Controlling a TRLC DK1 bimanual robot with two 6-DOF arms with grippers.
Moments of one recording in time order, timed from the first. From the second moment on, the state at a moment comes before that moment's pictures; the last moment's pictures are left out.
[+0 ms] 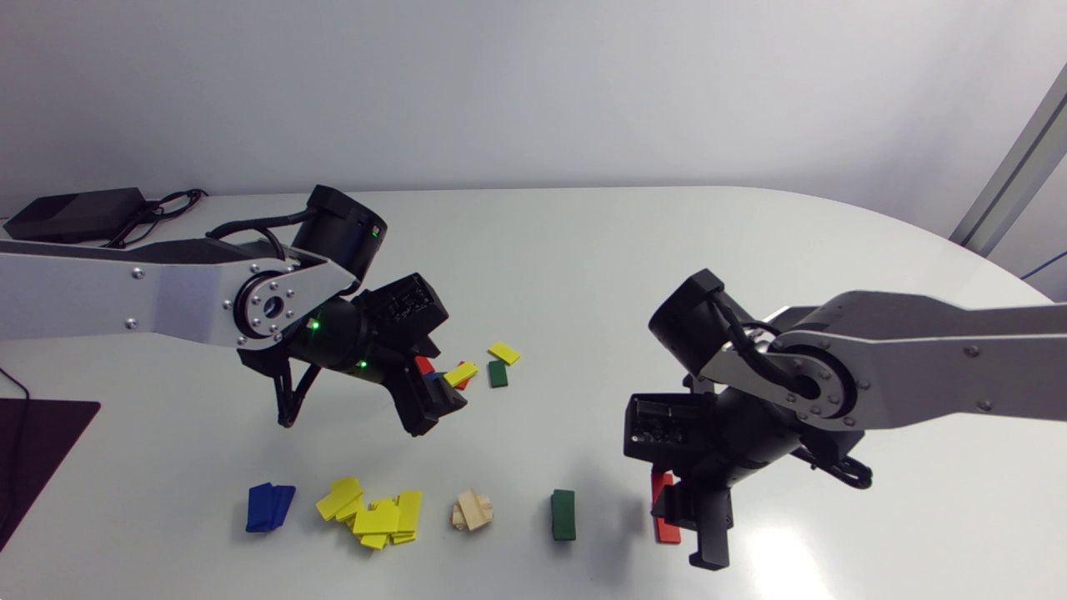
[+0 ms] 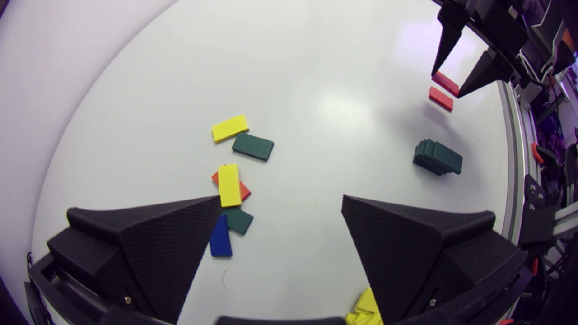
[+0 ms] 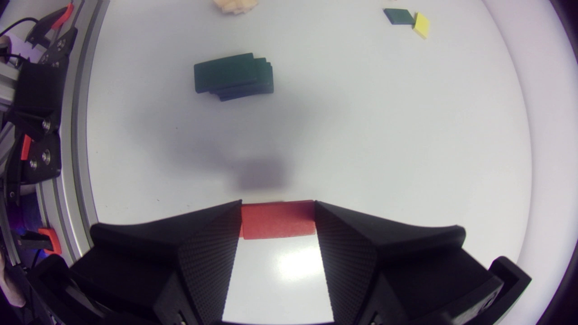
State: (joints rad) left arm -0.42 1.60 0.94 -0.34 0.25 0.61; right arm 0.59 1.46 0.79 -0.60 -0.10 -0.78
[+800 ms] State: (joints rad) left arm -0.43 1.60 0.93 -0.34 0.25 0.61; right arm 0.59 1.45 0.68 -0.52 -0.10 -0.77
